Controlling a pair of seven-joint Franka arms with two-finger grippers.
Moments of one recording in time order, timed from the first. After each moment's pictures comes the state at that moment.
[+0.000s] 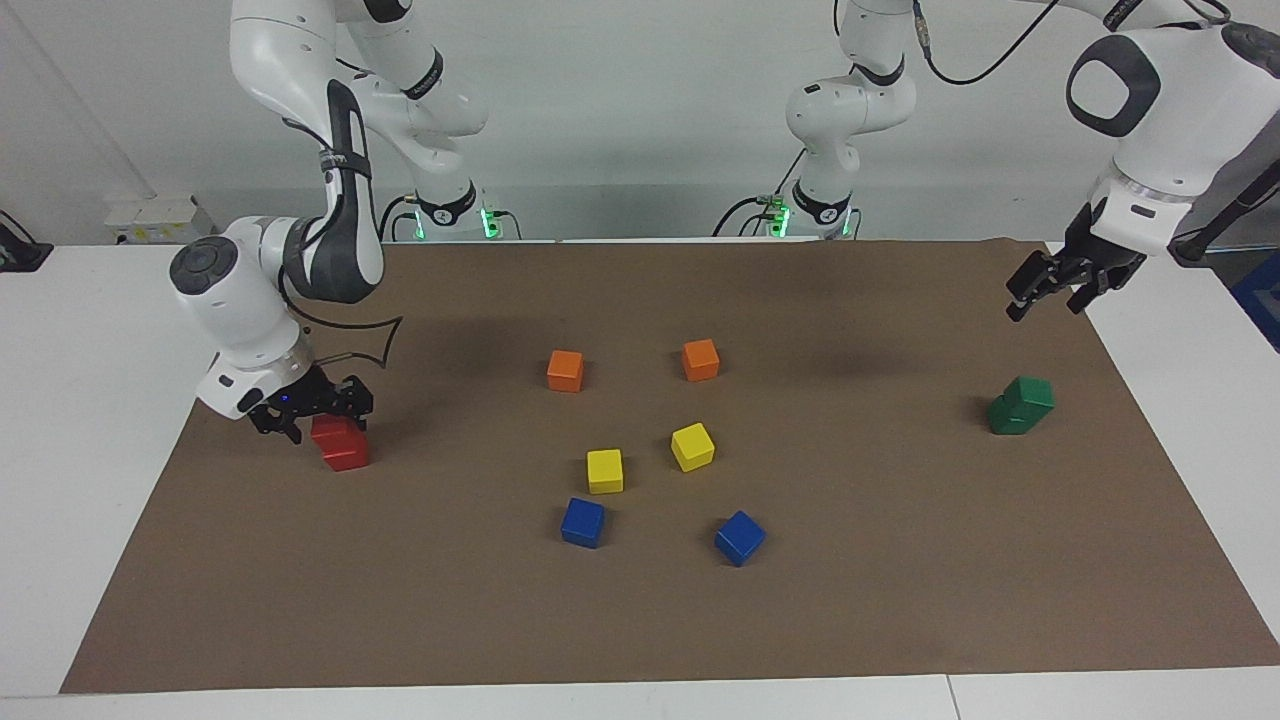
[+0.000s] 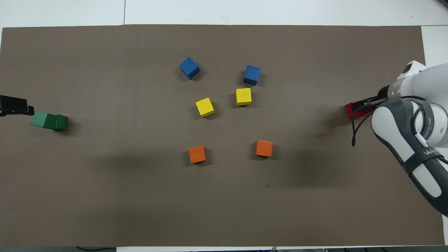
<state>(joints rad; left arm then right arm) 0.16 -0.07 -0.05 -1.75 -0.06 1.72 0.02 -0.13 0.23 0.01 -1.99 0.02 2.28 -0.33</state>
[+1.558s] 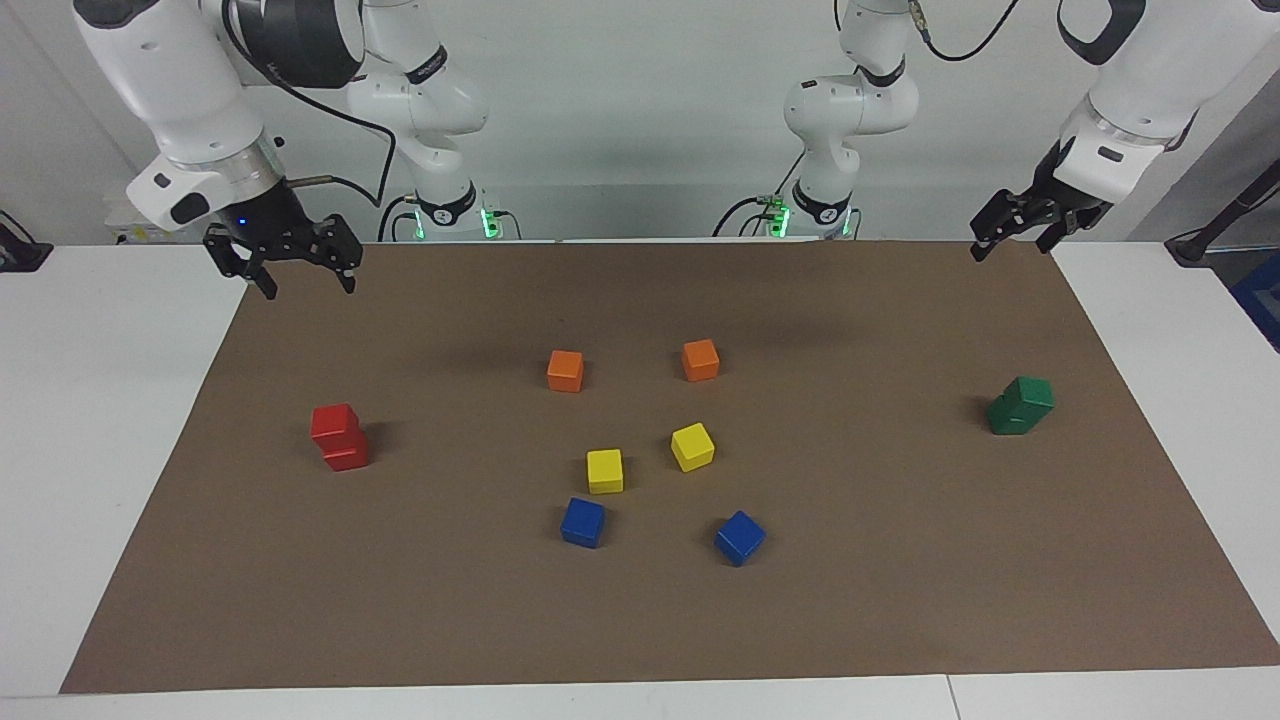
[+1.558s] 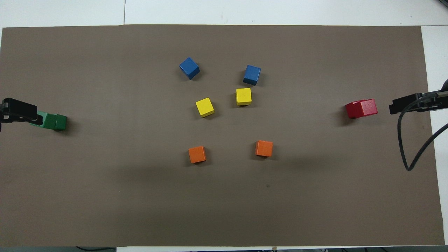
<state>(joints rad) 0.00 -0.03 0.00 -1.59 -0.02 1.48 -0.07 -0.06 -0.02 0.01 -1.61 0.02 1.58 -0.09</state>
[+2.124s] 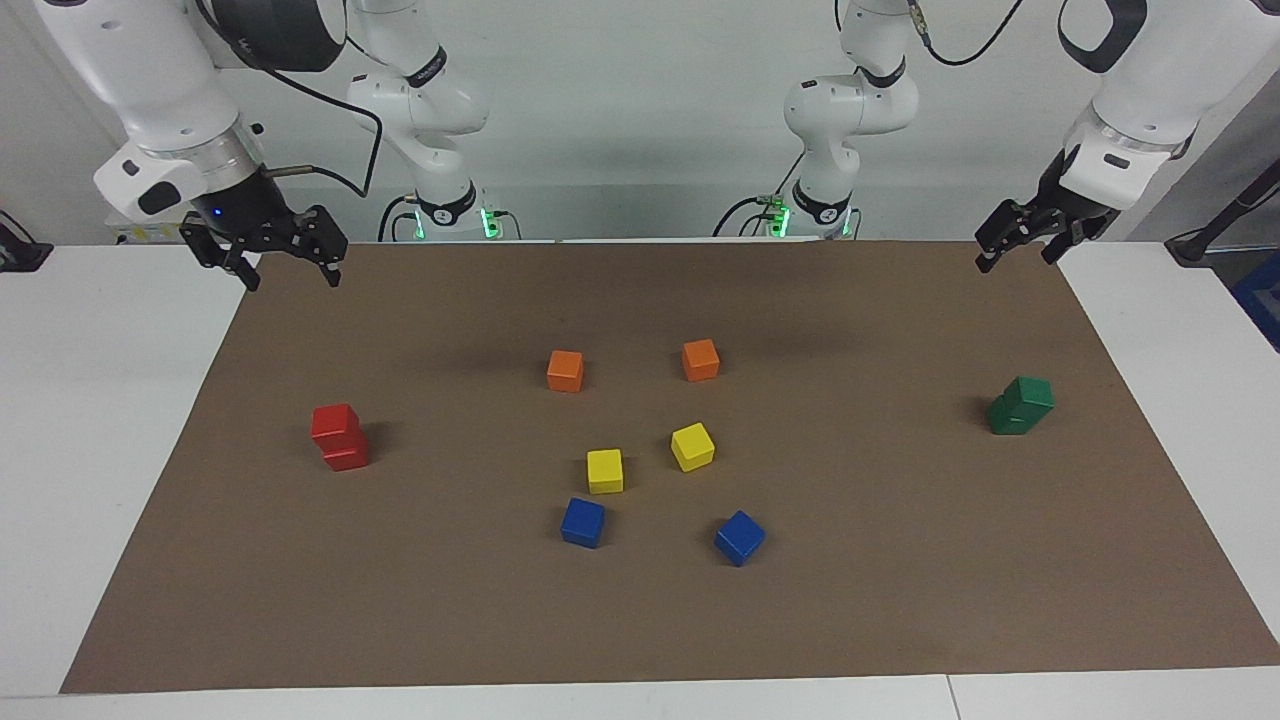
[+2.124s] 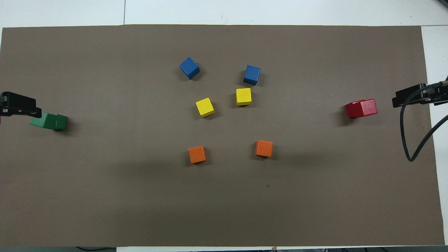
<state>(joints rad) 0.00 -0.02 0.00 -1.58 -0.02 1.52 -0.07 -0.06 0.02 0.02 -1.56 0.01 1.56 -0.06</state>
